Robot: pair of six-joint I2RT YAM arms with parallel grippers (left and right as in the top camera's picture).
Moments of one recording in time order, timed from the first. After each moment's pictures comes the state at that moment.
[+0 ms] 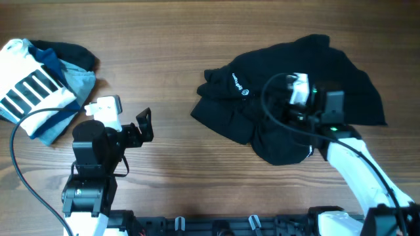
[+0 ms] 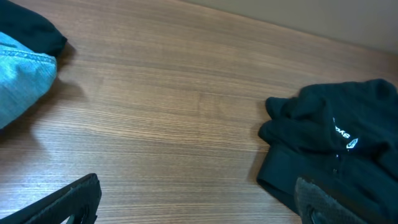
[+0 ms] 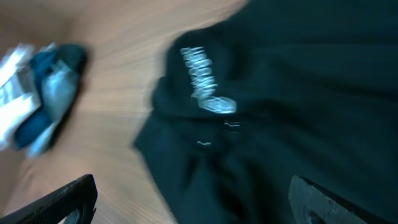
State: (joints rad) left arm -0.01 0.71 0.54 -0.36 0.14 -0.22; right arm 0.03 1.32 0.62 -0.09 -0.58 0.32
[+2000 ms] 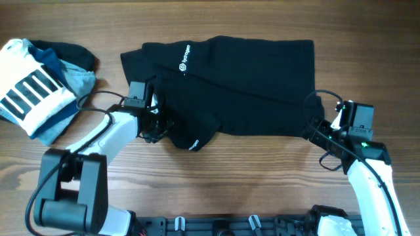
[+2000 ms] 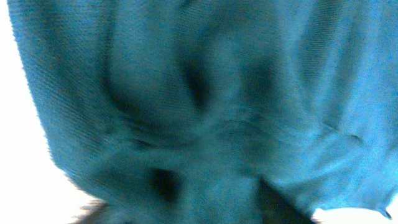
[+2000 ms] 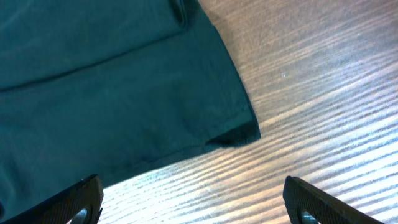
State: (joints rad) left arm -0.17 1.64 0.81 -0.47 0.38 -0.71; right arm -0.17 1.10 0.62 -0.63 -0.04 0.33
